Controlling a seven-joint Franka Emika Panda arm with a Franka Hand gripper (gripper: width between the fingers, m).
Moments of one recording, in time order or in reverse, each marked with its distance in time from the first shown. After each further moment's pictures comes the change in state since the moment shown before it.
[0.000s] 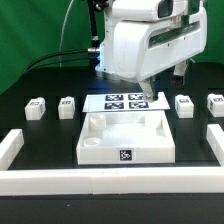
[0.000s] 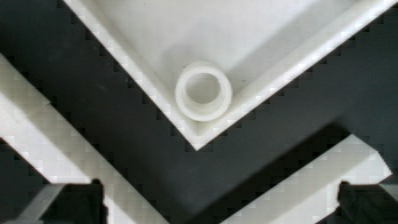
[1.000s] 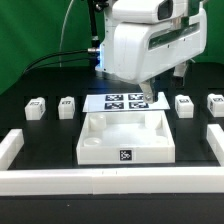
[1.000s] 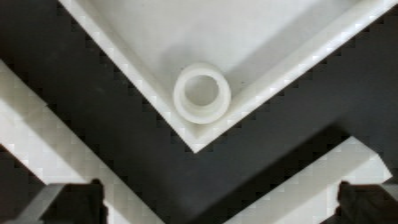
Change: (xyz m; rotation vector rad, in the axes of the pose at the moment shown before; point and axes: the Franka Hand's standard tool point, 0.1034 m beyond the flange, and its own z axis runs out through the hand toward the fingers) arm 0.000 0.000 0.002 0.002 -0.002 0.000
